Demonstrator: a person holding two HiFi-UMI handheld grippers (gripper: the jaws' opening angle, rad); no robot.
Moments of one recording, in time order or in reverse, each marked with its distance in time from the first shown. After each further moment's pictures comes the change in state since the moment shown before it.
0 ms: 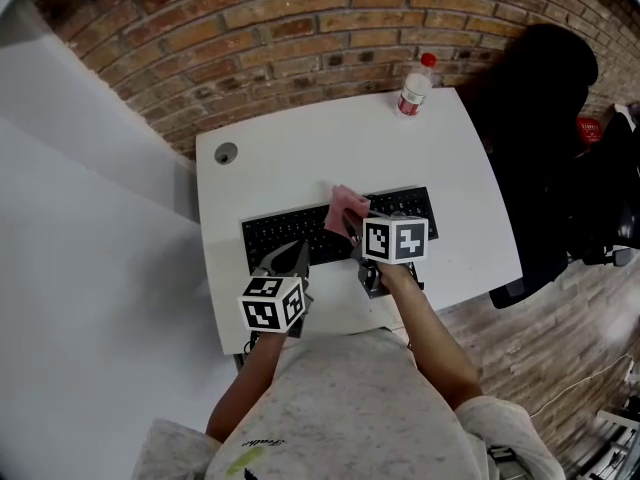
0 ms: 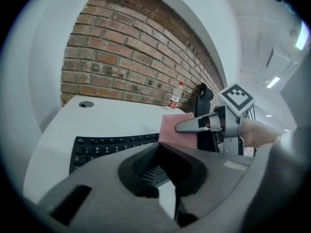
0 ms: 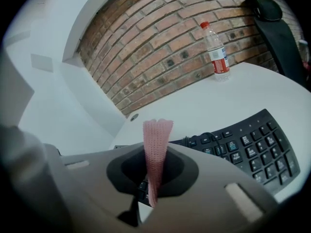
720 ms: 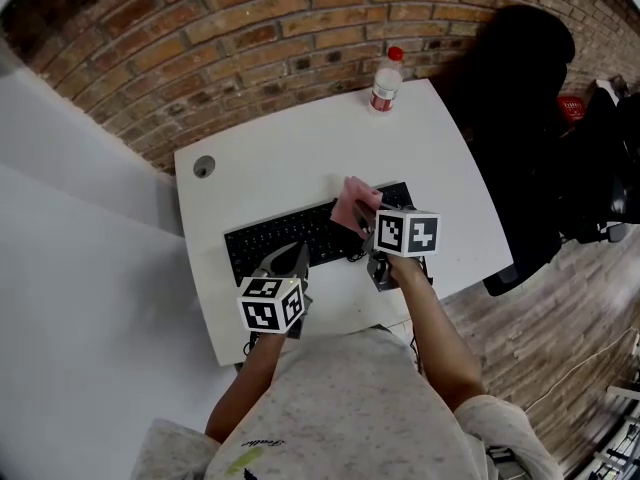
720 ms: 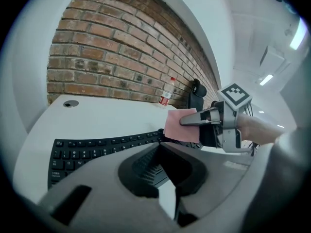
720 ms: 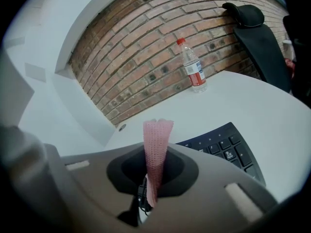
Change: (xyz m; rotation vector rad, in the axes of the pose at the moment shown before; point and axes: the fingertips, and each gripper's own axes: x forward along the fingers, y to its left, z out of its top) left arm 0.026 -0.030 -0.001 0.046 0.039 -0.072; right arm -0.040 -0.056 0.024 0.064 -0.095 -0.079
